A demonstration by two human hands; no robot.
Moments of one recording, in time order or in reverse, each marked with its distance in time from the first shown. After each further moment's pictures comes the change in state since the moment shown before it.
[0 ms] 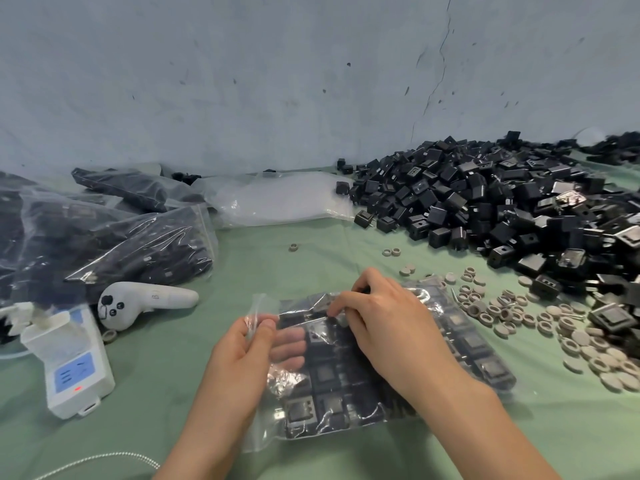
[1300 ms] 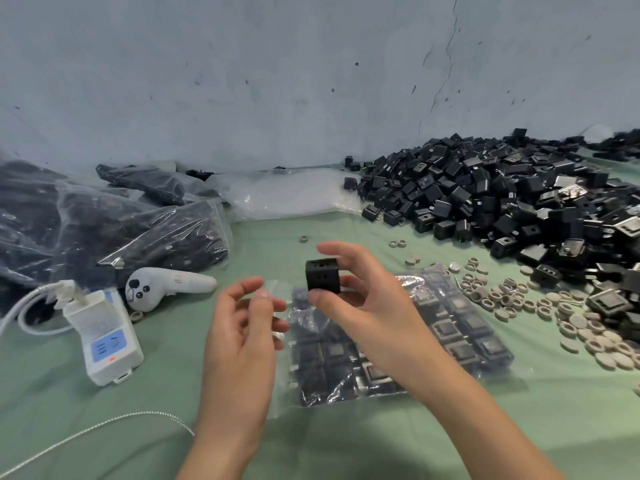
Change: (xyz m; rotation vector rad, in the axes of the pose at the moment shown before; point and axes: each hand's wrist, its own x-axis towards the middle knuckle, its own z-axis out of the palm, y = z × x) left_hand -0.039 0.023 0.000 0.136 0.217 0.335; right_hand -0.013 -0.038 -0.008 1.035 -0.011 0.036
